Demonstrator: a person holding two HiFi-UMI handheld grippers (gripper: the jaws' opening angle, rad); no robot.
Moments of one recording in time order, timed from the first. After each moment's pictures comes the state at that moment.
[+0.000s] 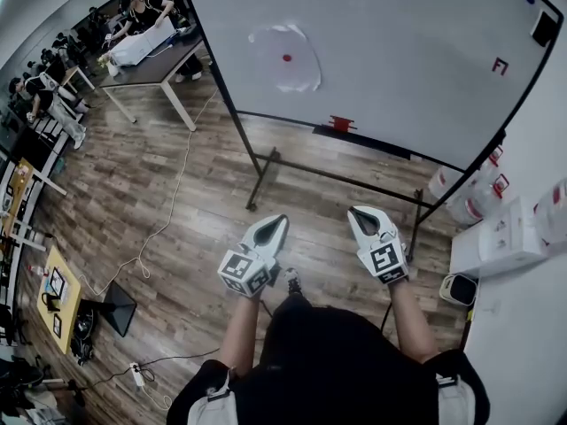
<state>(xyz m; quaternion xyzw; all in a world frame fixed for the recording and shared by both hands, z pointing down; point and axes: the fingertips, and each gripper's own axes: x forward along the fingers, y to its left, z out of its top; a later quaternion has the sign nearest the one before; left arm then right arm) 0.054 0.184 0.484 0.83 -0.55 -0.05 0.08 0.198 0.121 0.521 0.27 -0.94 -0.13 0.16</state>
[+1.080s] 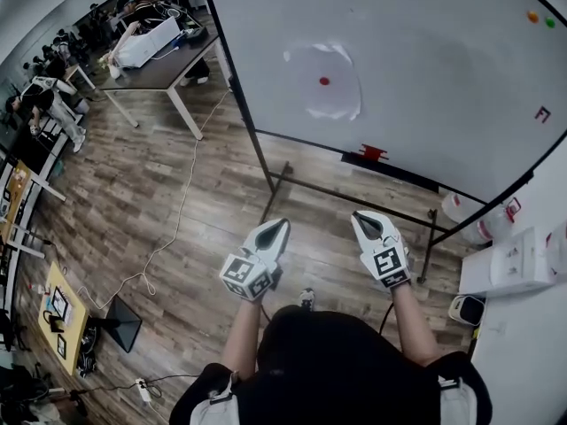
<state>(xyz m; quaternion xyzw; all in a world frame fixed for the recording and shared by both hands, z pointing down) -0.099 0.083 0.489 0.83 -0.55 -0.07 0.08 0.050 0.015 0.524 0.26 -0.94 -0.12 0.18</state>
